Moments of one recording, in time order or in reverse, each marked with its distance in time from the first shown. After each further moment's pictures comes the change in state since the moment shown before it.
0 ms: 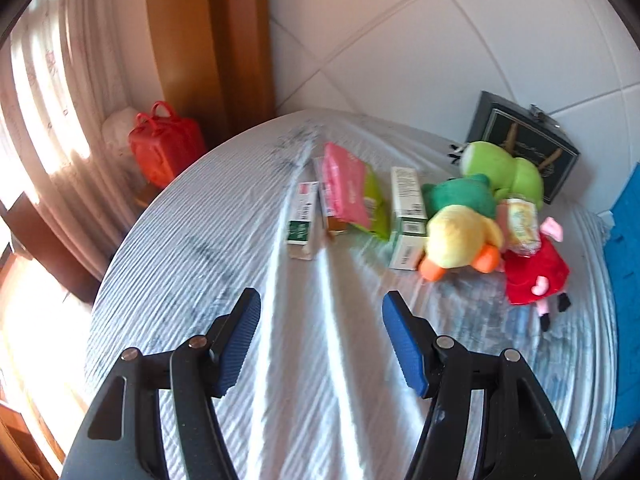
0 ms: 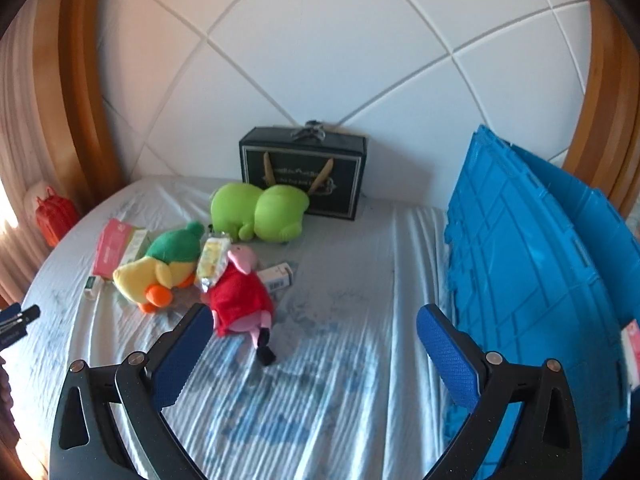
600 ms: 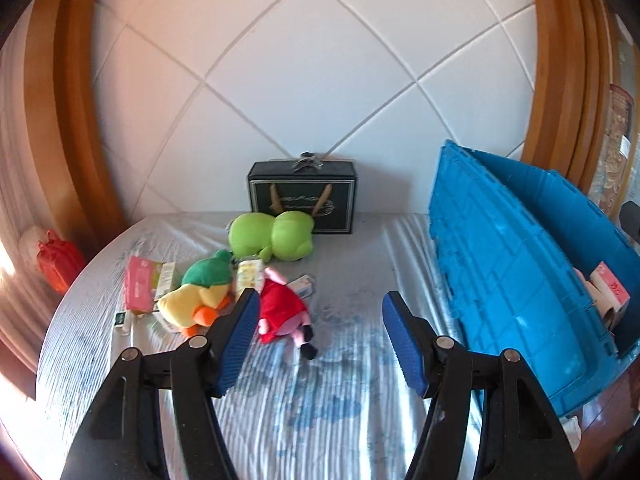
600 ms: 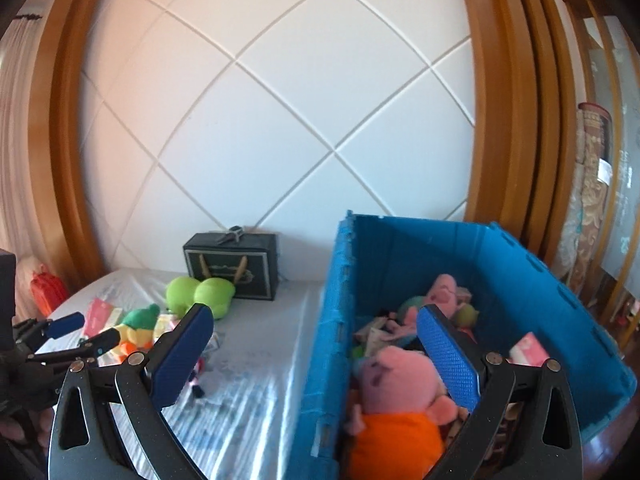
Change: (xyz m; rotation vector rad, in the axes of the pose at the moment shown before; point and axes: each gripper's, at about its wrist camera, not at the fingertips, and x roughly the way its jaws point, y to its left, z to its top) left arm -0.195 -0.281 -0.040 0.265 -0.242 -0.312; right arm -0.177 -0.151 -0.028 0.091 -0.364 -0.043
